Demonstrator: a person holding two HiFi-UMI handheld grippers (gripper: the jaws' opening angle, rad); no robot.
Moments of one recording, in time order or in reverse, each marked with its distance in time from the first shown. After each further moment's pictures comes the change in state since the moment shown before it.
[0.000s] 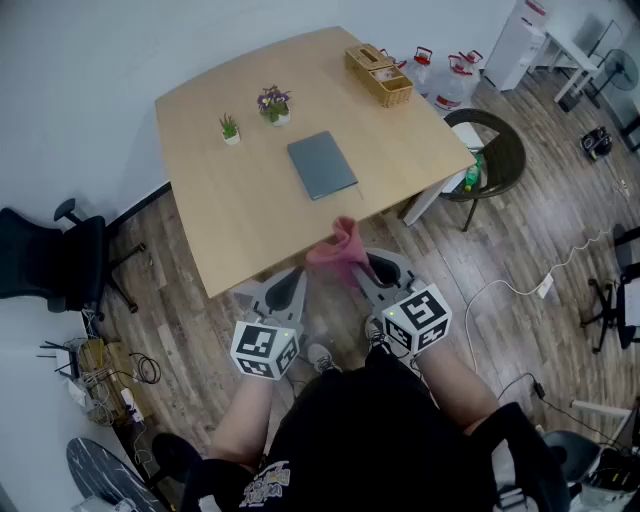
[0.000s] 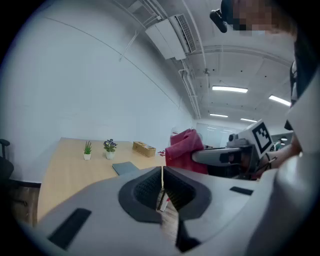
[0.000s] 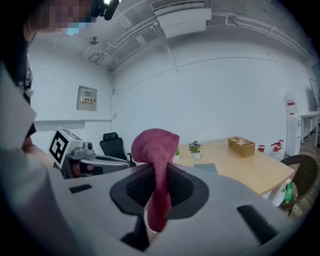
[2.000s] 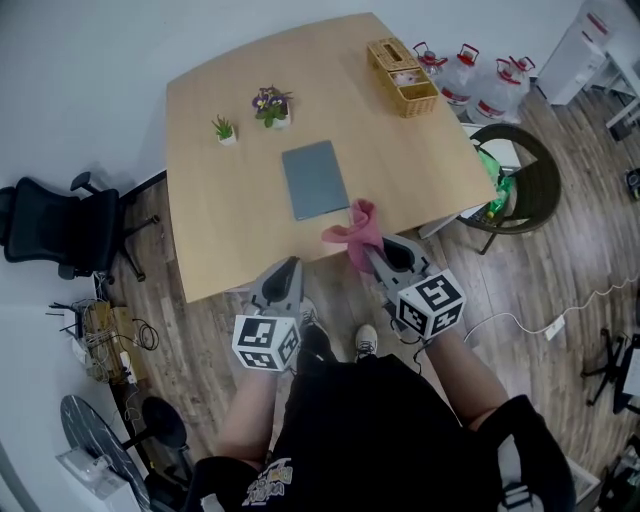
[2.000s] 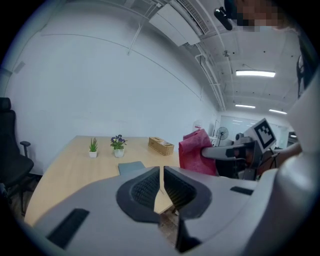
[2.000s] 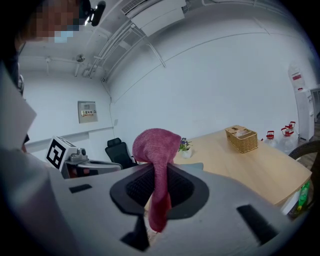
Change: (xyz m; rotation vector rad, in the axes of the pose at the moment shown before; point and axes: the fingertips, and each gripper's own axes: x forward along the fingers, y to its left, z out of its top) left arm 0.153 0.009 0.008 -0.039 0.069 0.282; right arm 0.038 -0.194 0.003 0.130 0.030 0.145
